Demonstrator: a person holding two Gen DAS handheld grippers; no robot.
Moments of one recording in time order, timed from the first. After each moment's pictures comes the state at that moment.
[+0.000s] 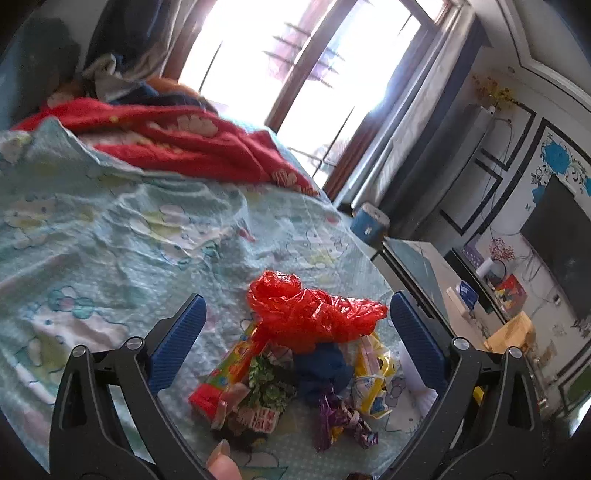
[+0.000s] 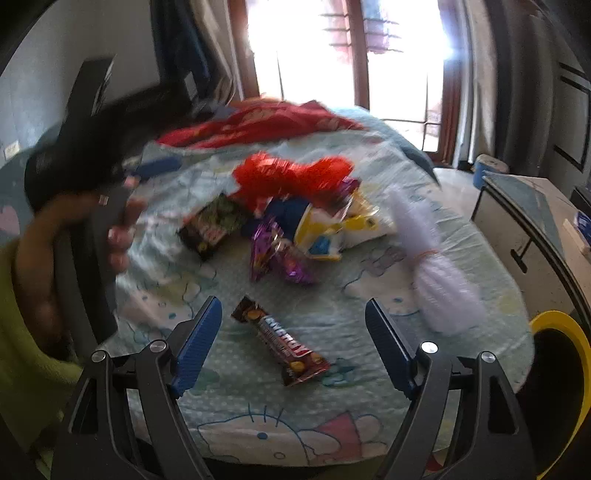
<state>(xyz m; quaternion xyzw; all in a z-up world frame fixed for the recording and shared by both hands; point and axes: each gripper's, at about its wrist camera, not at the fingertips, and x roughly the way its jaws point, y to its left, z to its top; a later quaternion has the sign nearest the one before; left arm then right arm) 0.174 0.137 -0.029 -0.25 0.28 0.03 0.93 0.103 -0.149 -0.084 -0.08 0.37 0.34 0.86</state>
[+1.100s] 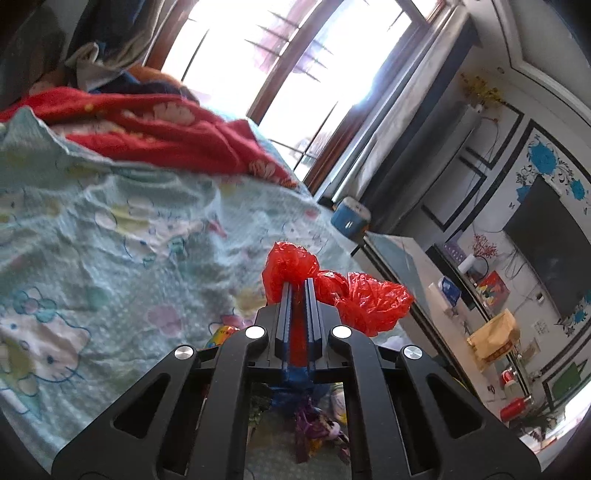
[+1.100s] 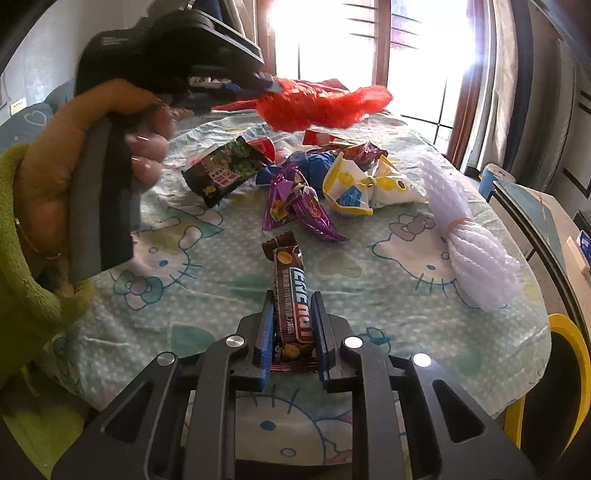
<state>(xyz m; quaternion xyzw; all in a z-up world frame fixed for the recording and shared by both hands) 0.174 0.126 -0.022 -0.26 0.26 -0.01 0.93 0.080 -0.136 -0.121 -0.13 0.37 0.34 0.86</state>
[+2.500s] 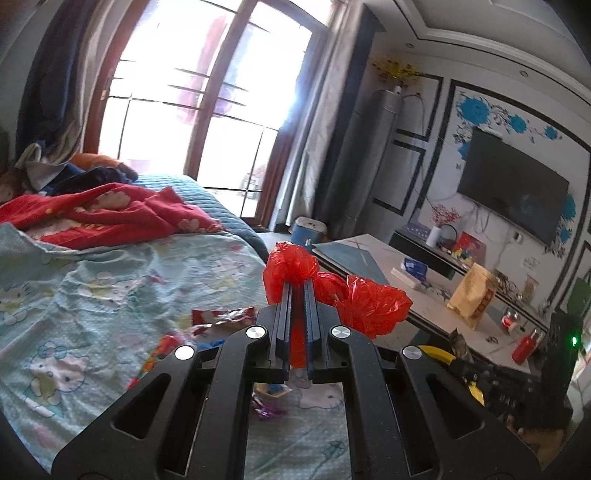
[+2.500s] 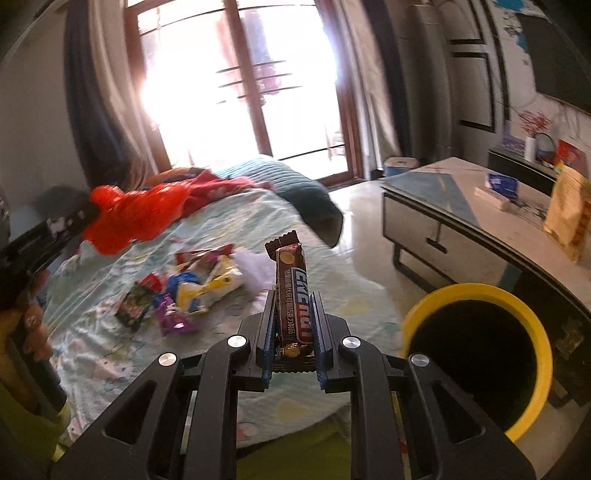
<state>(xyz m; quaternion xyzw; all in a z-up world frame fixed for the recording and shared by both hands) 0.107 0.033 0.036 -0.12 0.19 -0.09 0.97 0.105 -0.297 -0.027 0.05 0.31 0.18 0.93</state>
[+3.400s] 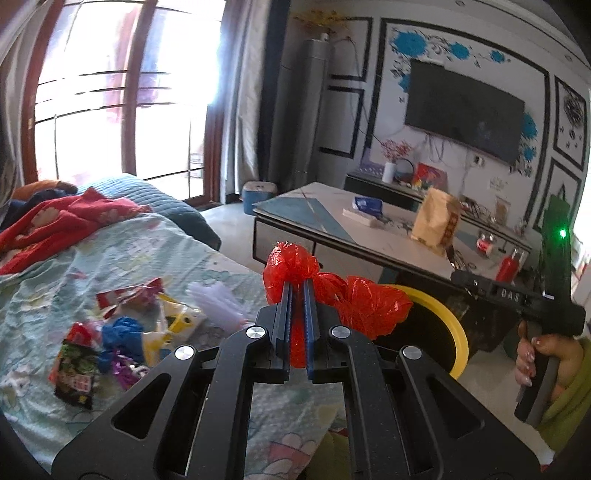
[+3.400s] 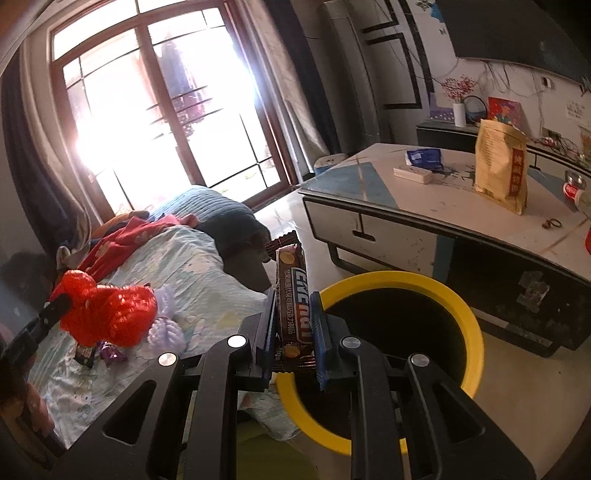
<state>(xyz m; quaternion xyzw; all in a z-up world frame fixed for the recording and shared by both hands) 0.112 -0.094 0.005 -0.01 0.25 -0.18 0.95 0.105 -0.431 -0.033 0.13 0.31 0.06 0.94</state>
